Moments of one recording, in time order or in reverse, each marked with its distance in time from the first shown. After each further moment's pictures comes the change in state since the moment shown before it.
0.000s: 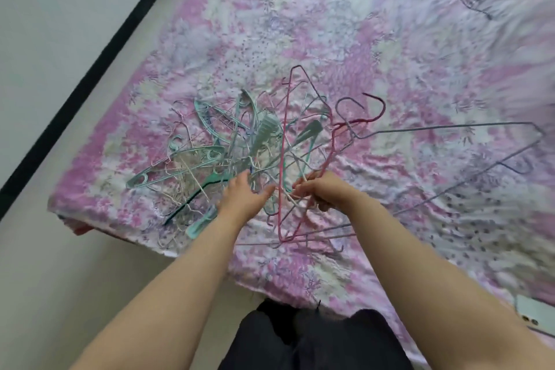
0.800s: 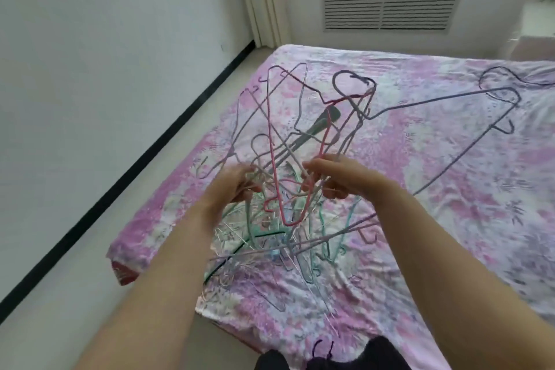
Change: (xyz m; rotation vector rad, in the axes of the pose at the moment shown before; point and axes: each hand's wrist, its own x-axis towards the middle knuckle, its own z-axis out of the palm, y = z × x) left_hand -0.060 0.027 -0.206 -0.662 0.120 0.278; right_hand -0.066 -0.178 0.015 -0.145 -0.151 -0.475
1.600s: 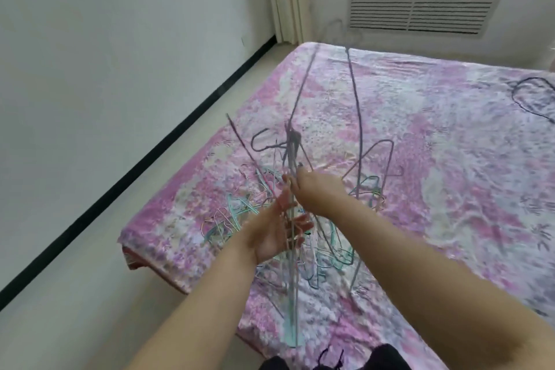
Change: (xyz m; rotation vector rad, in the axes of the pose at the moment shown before) left_hand -0.005 -0.052 0.053 -0.687 -0.378 -0.358; right_hand 0.064 0.006 0.056 -1.150 0.221 -0.048
